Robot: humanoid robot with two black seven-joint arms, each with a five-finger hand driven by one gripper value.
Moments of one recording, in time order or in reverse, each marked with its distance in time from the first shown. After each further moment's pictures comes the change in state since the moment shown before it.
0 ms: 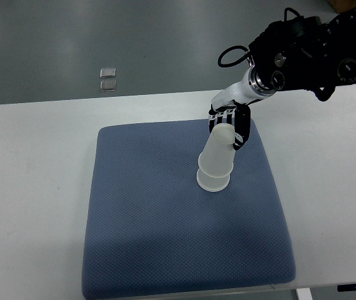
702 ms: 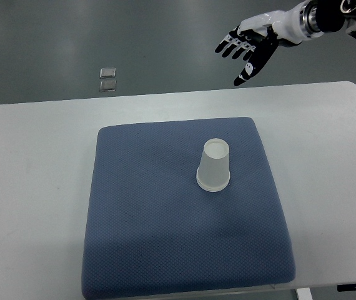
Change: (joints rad) left arm 0.000 0.000 0.000 -0.001 0.001 0.000 0.000; right arm -0.234 -0.385 0.409 -0.213 0.167 -0.039 0.004
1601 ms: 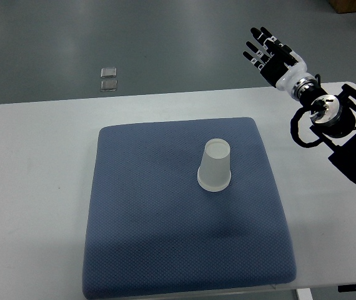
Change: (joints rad) left arm 0.000 0.000 0.002 -0.001 0.000 0.000 0.000; right arm -1.019 0.350 1.394 -0.417 0.295 -0.169 0.187
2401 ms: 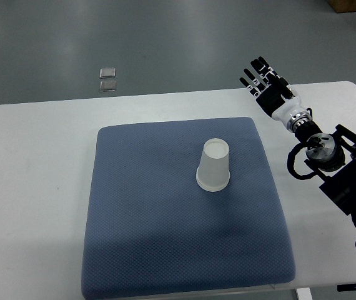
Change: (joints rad) left arm 0.000 0.000 0.003 -0.003 0.000 0.000 0.000; right arm -0.104 0.079 0.053 -0.119 -0.025 0.216 0.029
